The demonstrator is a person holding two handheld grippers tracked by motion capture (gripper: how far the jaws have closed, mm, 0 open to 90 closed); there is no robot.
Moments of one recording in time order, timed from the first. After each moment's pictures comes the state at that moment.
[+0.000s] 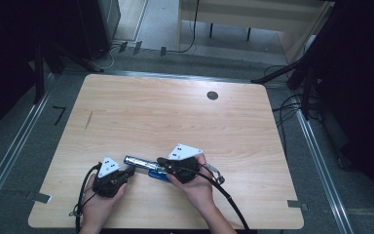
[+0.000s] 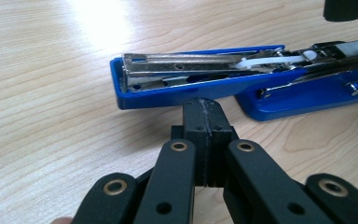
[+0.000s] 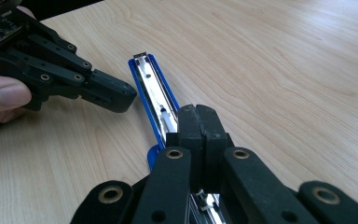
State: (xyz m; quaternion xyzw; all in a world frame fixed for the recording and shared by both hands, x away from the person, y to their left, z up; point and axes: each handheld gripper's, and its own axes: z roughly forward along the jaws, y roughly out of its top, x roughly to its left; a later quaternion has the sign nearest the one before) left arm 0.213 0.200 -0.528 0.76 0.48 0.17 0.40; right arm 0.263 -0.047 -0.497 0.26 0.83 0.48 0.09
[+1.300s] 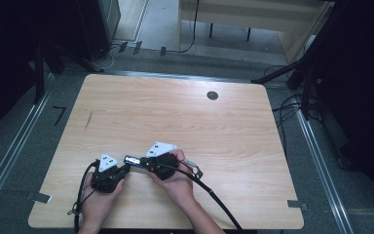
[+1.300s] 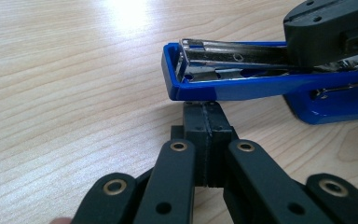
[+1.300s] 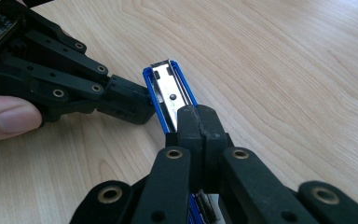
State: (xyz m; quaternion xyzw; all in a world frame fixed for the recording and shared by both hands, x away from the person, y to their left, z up) left arm 0.223 0.206 -0.531 0.75 0.52 0.19 0.37; right arm 0.275 0.010 -0.509 0.26 0.85 0.45 0.08
